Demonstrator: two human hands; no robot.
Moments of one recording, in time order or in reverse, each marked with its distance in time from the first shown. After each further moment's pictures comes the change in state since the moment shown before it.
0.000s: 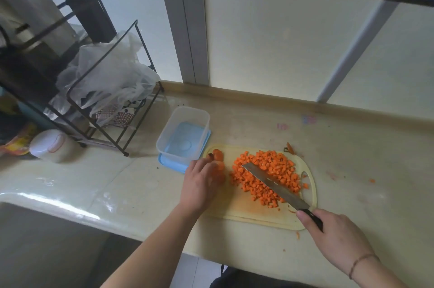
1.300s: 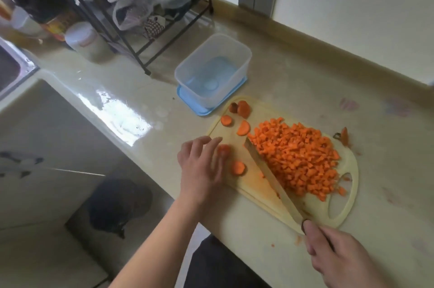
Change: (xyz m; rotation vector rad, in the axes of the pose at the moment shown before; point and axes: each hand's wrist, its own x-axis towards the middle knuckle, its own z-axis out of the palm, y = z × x) left_hand -0.077 0.042 0.037 0.183 0.250 -0.421; right_hand 0.029 0.018 0.013 0.562 -0.581 0.018
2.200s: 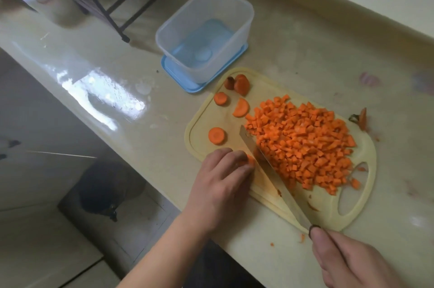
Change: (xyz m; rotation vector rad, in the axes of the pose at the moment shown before) left_hand -0.037 0.023 0.019 -0.139 -0.088 0.378; right_hand 0.005 0.000 -0.003 -0.144 0.016 -0.065
